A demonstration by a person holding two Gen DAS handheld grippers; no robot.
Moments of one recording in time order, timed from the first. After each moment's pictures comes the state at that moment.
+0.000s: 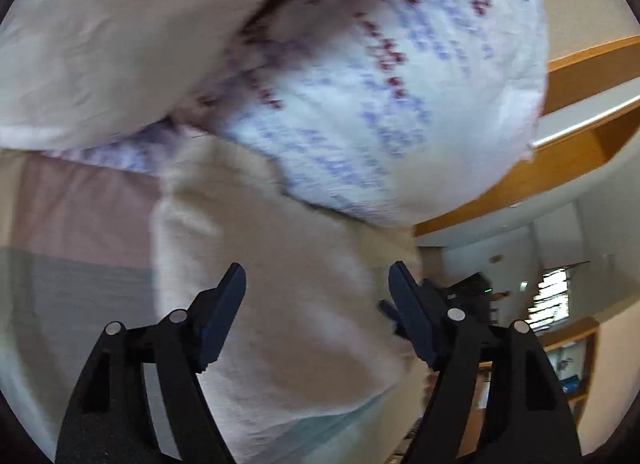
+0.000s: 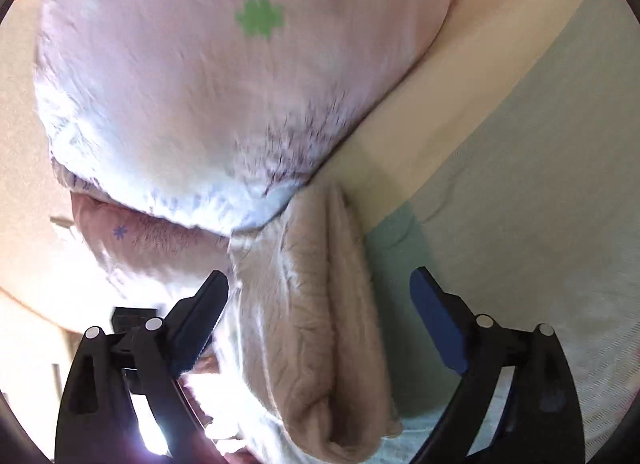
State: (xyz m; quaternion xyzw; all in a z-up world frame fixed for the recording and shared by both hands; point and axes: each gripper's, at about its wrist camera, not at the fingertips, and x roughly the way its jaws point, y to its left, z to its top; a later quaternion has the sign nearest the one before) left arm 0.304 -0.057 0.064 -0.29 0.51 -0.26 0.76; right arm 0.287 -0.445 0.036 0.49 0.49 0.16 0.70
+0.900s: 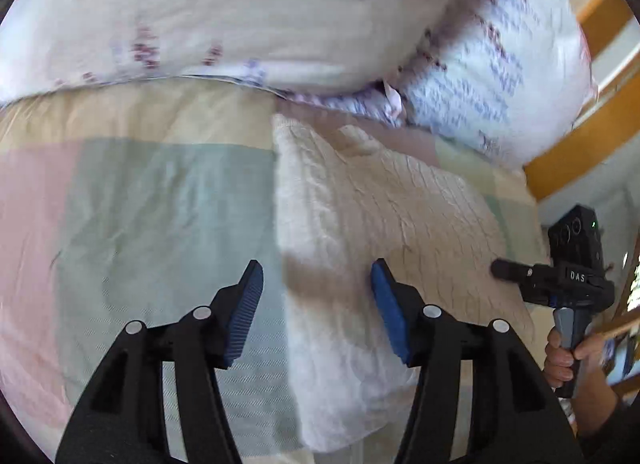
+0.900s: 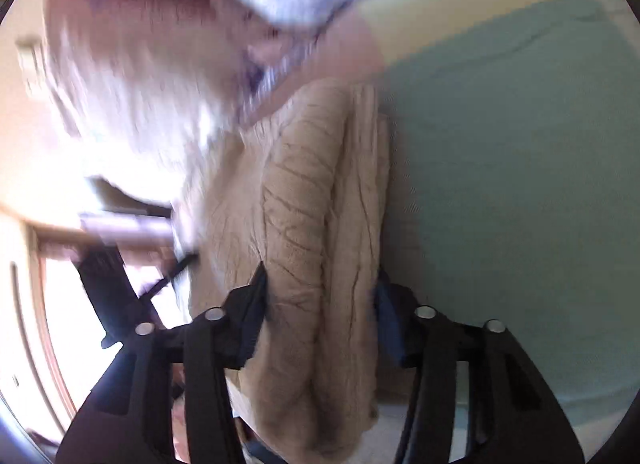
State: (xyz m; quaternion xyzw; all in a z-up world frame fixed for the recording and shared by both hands) left arm 0.159 0.095 0.065 -0.17 0.50 -0.14 0.84; right arm 0.229 -0.263 0.033 0.36 0.58 0.23 0.69
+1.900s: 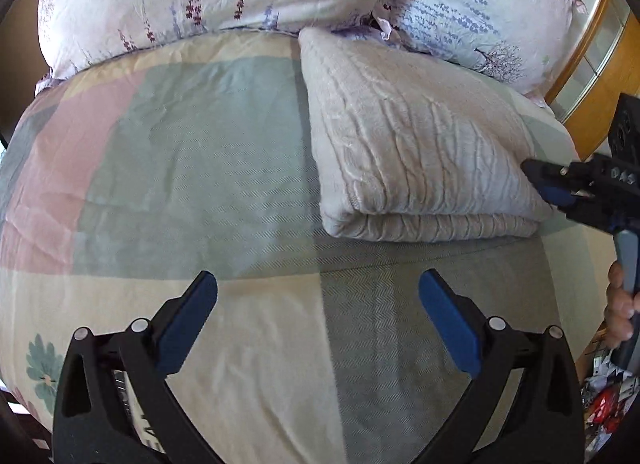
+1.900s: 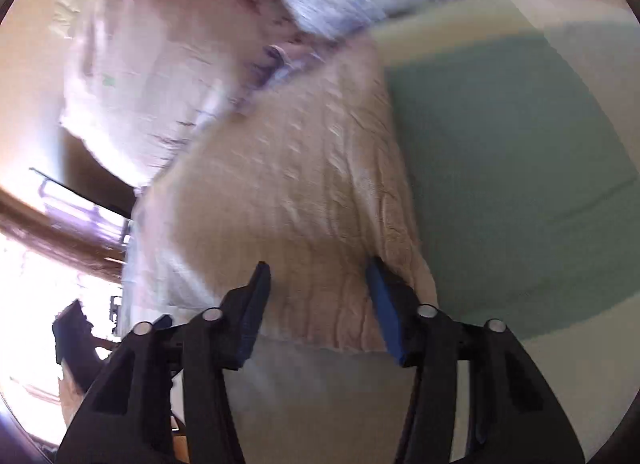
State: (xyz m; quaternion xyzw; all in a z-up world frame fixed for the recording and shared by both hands) left arm 0.044 0.045 0.021 -0.04 0.51 -0.06 0.86; right arm 0.154 -0.211 0.047 0.25 0.53 0.17 0.79
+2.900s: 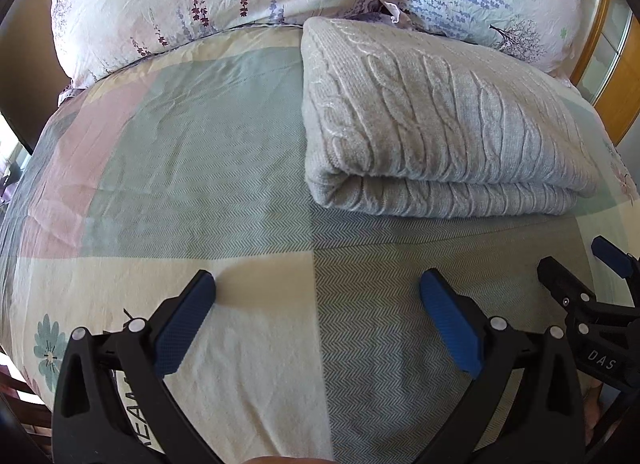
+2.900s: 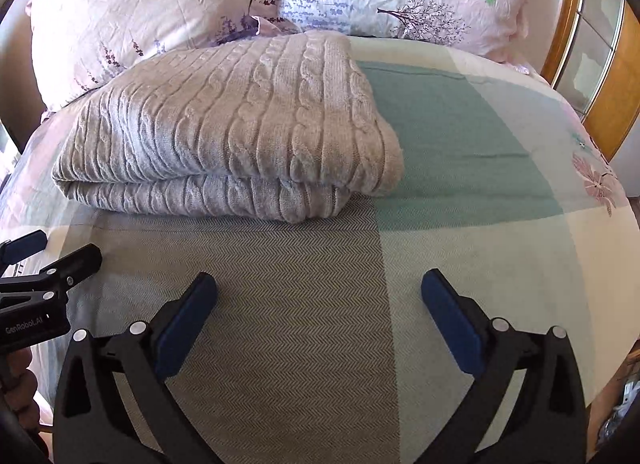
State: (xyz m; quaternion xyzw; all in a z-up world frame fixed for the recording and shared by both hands) left arm 0.033 0.025 0.009 0.01 0.50 -0.01 0.87; right arm 0.054 -0.162 0.029 0.01 0.48 0.01 0.88
